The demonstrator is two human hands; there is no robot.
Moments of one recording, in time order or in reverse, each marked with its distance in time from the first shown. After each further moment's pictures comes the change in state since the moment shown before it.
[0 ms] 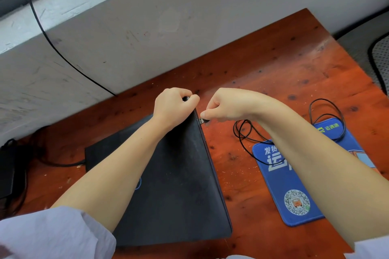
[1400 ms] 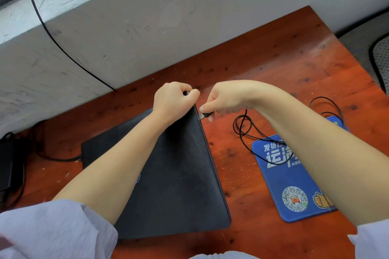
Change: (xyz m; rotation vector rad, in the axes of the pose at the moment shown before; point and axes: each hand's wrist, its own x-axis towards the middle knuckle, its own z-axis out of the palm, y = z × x) left_hand 0.001 -0.001 0.000 0.004 0.022 0.009; right_hand 0.019 0.004 -0.007 0.047 -0.163 0.064
